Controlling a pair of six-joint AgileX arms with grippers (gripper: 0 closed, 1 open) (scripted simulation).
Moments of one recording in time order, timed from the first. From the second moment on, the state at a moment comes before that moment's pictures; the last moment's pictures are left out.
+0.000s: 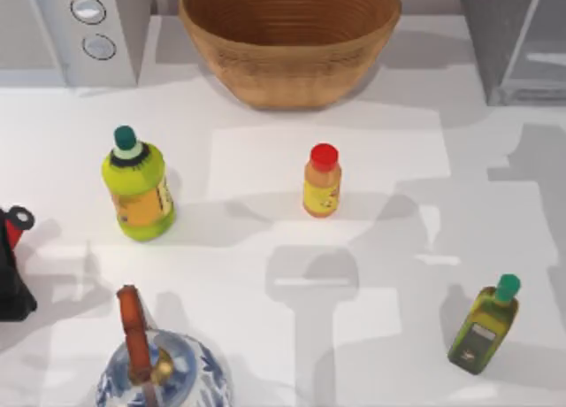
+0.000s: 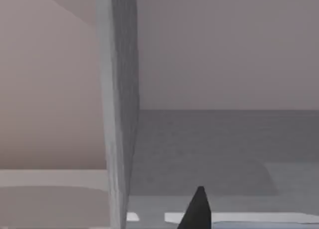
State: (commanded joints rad) left arm 0.00 0.00 0.00 0.00 0.00 0.00; right arm -0.02 1.58 0.46 1.10 0.01 0.01
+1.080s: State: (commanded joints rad) left arm 0.00 0.00 0.00 0.00 0.00 0.00; right arm -0.19 2.27 1.25 0.94 -0.17 0.00
